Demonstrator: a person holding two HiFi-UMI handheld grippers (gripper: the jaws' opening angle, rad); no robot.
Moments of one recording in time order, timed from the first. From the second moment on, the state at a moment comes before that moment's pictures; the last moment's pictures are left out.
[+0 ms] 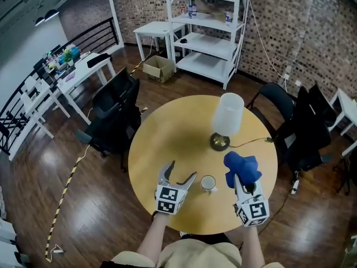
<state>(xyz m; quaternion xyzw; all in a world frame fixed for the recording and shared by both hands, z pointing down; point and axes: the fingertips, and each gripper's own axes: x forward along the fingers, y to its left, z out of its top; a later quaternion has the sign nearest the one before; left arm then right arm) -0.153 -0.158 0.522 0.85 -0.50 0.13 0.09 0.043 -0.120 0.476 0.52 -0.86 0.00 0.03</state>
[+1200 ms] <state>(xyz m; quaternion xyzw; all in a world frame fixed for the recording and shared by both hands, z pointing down) -0.056 -0.154 0.766 0.76 -0.32 0.32 0.46 -0.072 -0.219 0.735 0.10 -0.86 0.39 0.31</state>
